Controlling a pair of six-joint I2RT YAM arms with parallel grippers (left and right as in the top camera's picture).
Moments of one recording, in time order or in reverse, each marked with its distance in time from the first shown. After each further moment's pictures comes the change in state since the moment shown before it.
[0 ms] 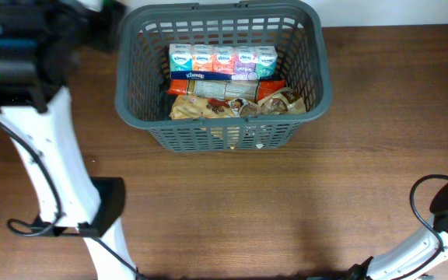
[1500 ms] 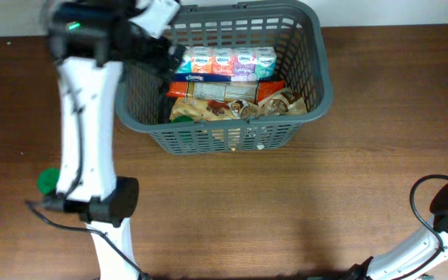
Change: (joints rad) left arm -0.067 0.028 -0.296 -0.053 -0.045 -0.068; right arm 0.000 0.000 0.000 0.000 0.000 0.000
